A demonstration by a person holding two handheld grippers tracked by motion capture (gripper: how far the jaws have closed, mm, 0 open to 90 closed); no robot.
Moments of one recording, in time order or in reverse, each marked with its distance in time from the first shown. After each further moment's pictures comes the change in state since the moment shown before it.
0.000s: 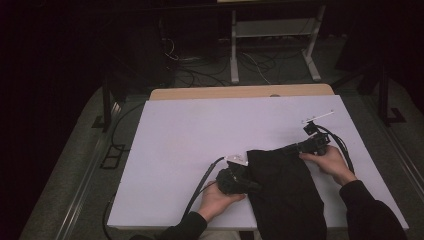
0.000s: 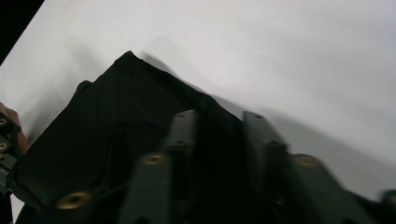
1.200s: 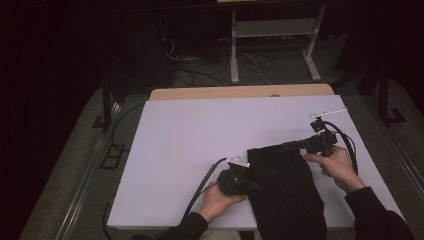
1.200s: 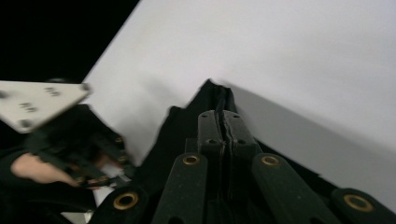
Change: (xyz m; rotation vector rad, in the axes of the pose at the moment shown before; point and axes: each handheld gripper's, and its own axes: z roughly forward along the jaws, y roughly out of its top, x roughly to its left) left arm -0.002 -0.001 0.003 0.015 0.021 0.015; right arm 0.051 0.000 -0.036 -0.119 0.109 0.032
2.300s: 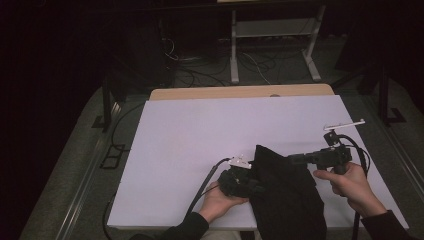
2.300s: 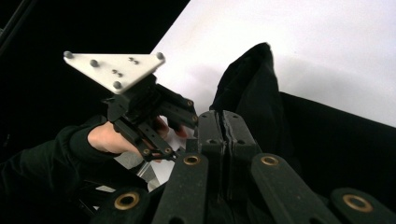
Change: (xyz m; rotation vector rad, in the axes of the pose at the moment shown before) left arm -0.012 0.003 -0.004 -0.033 0.065 0.051; right arm 0.045 -0.037 -0.030 -0.043 0.103 -0.002
